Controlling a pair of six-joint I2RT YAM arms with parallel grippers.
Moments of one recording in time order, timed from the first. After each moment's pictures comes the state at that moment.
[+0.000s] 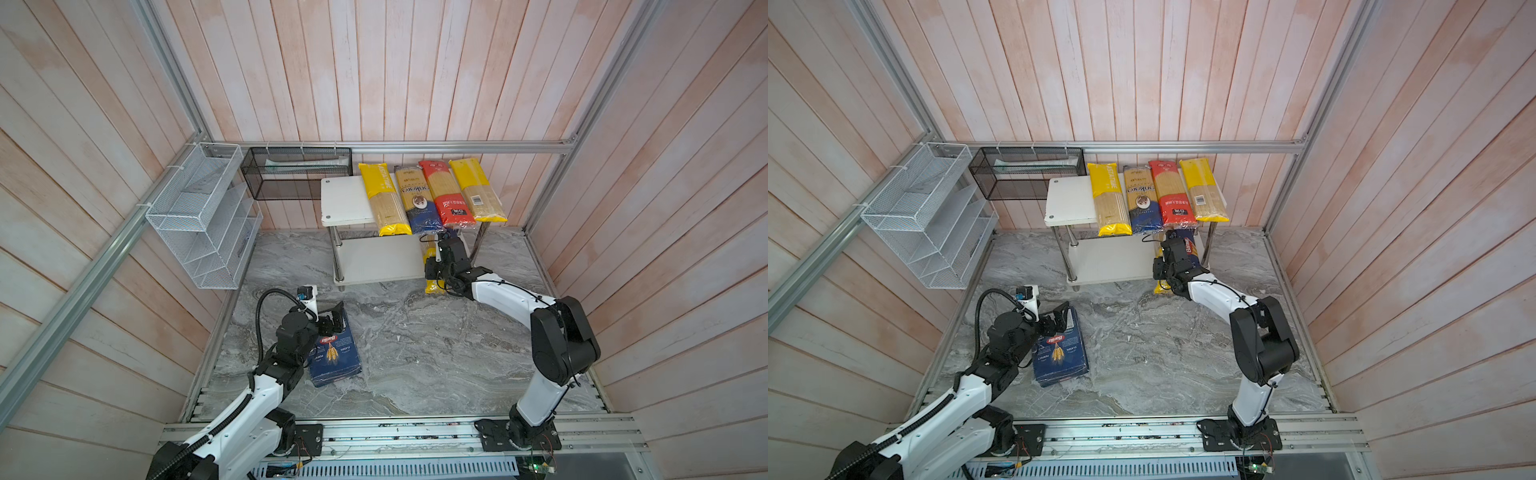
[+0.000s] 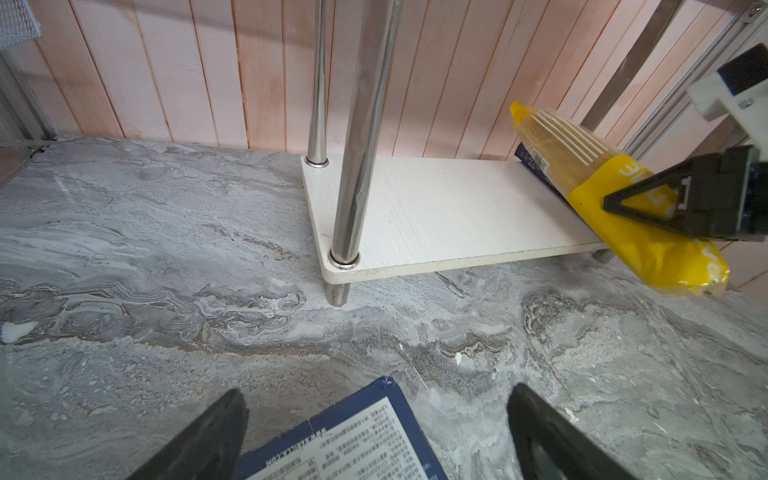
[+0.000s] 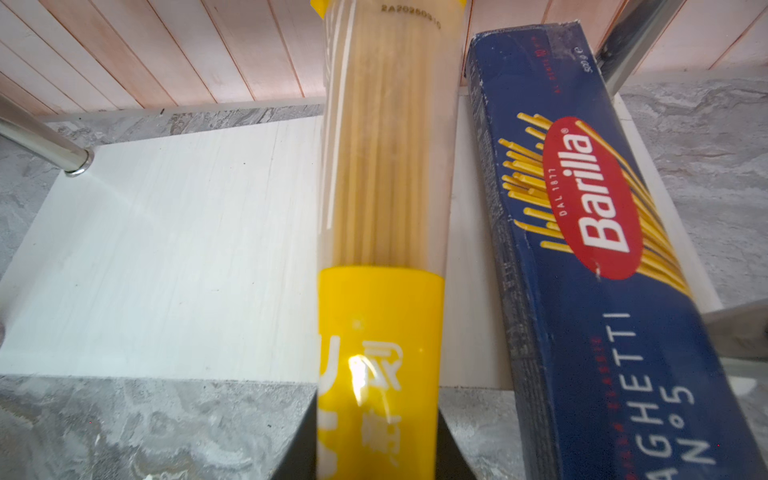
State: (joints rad) left arm -0.34 0.89 0.32 0.28 -0.06 -0.22; right arm 0.46 1.78 1.24 -0.10 0.13 0.33
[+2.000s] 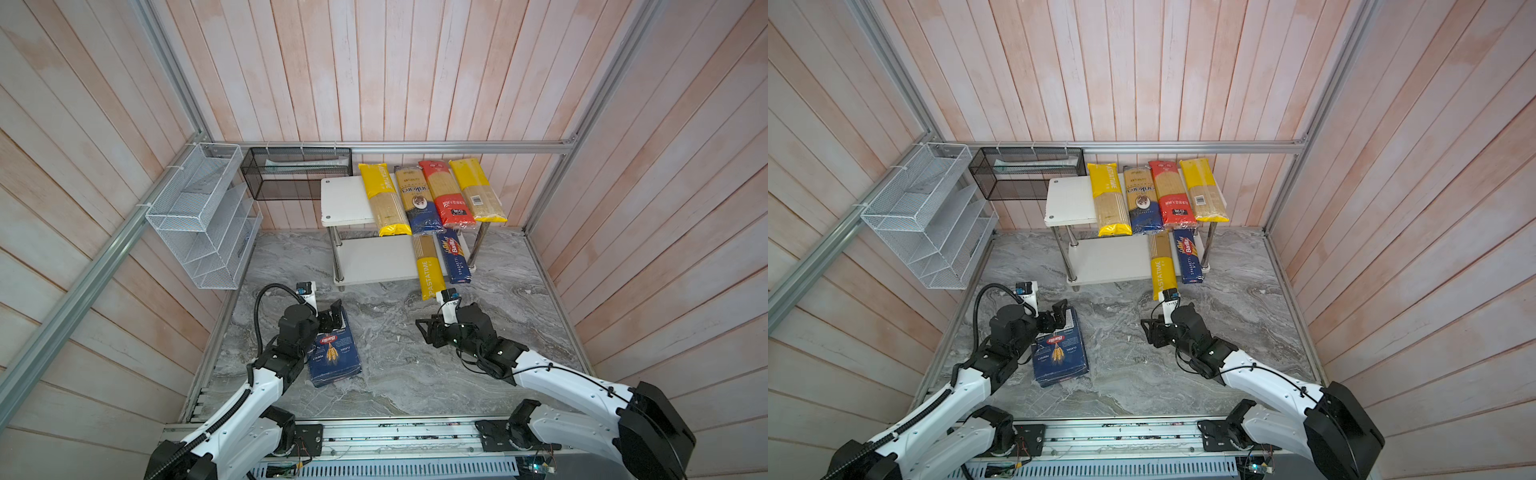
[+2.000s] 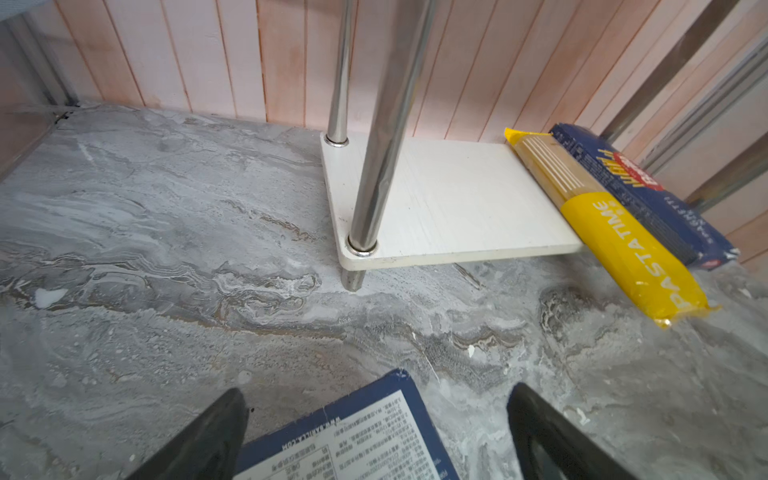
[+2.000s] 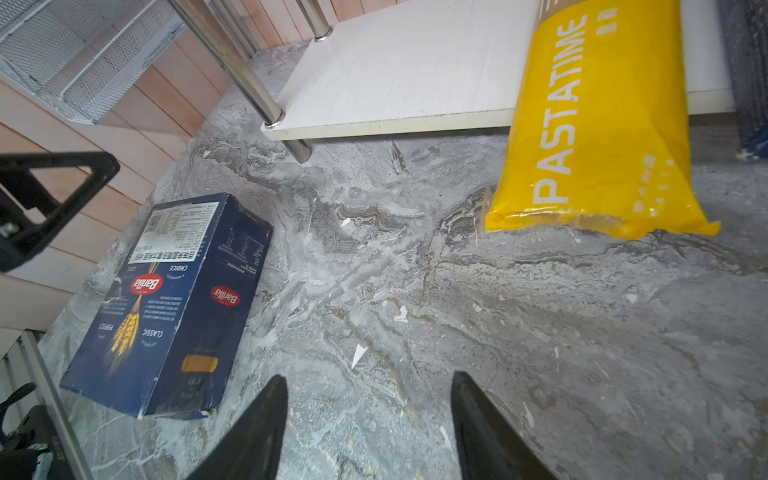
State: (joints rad) left arm -0.34 0.91 0.47 0.06 -0.12 -0.29; right arm 0.76 1.07 0.50 0.09 -0.01 0.47
